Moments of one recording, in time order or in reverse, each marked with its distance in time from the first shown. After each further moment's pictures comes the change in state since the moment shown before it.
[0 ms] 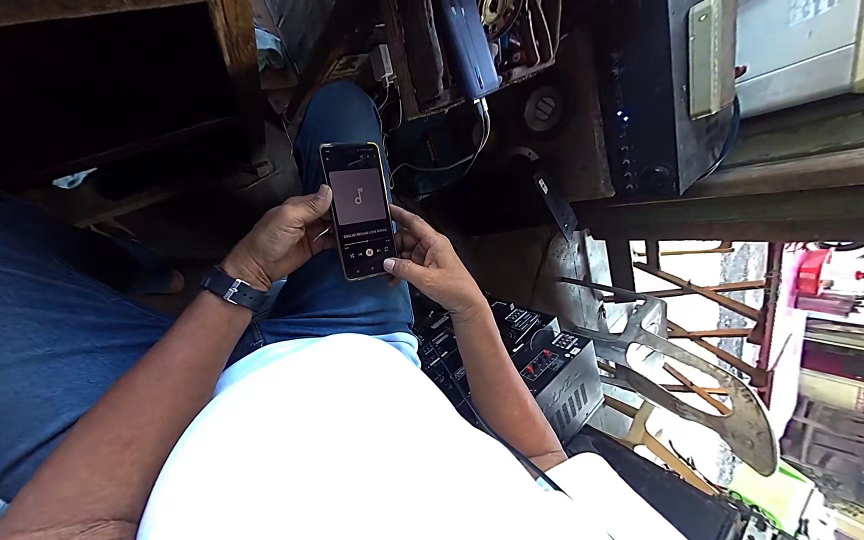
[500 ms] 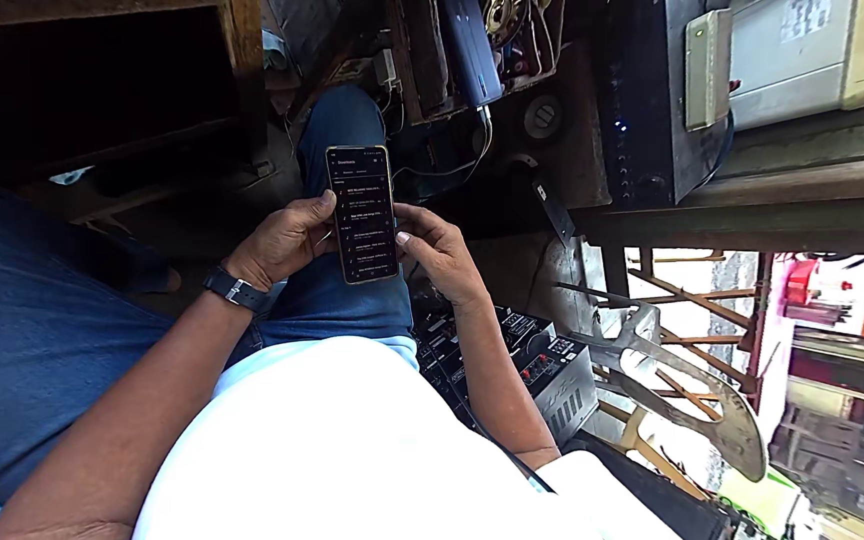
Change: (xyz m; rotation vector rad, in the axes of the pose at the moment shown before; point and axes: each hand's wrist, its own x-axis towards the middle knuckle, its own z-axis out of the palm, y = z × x) left_hand 0.001 -0.002 -0.002 -0.018 -0.046 0.025; right_hand 0.012 -0.007 -0.010 -0.169 0.115 -0.100
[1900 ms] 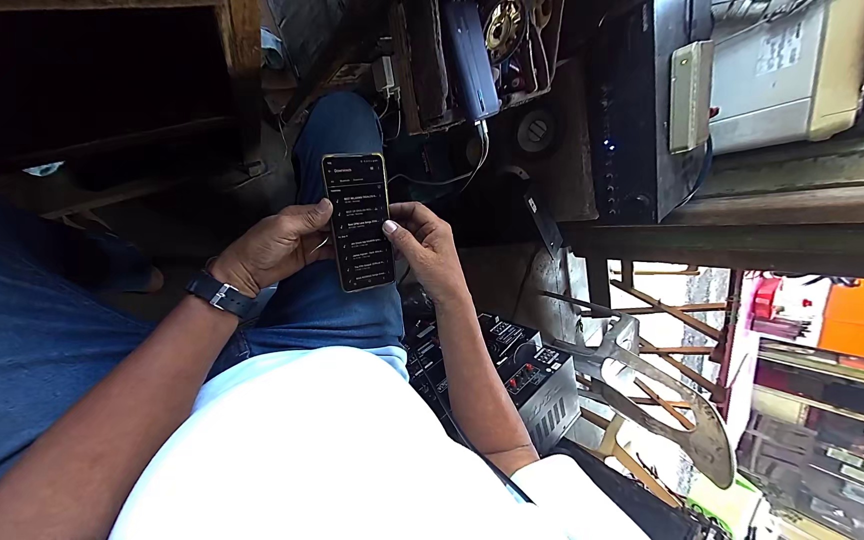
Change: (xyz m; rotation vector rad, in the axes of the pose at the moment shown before) left_hand 0.001 0.003 -0.003 -0.007 -0.031 -0.035; right_hand 0.021 0.002 0.008 -0.034 0.136 -0.016
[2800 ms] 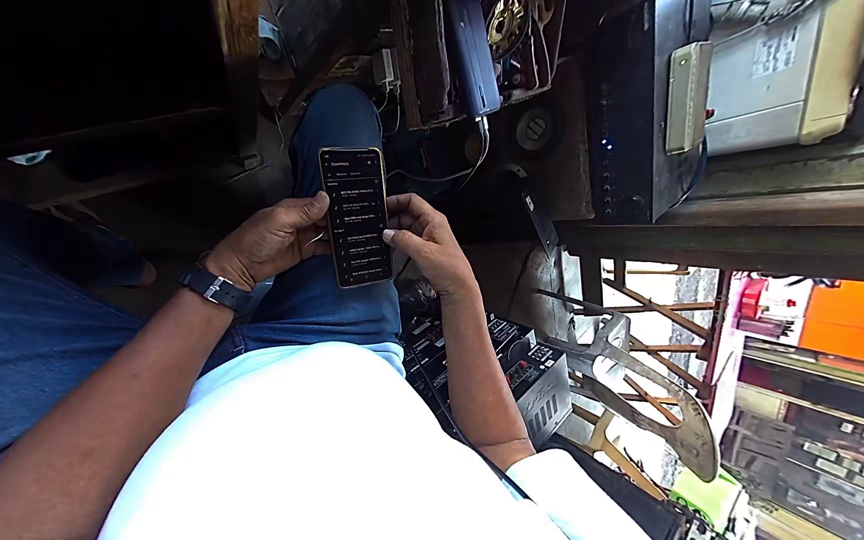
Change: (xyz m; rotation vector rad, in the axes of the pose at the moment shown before) left_hand 0.002 -0.001 -0.005 0.005 -0.004 -0.001; right_hand 0.008 -0.005 -0.011 0.031 -0.178 0.076
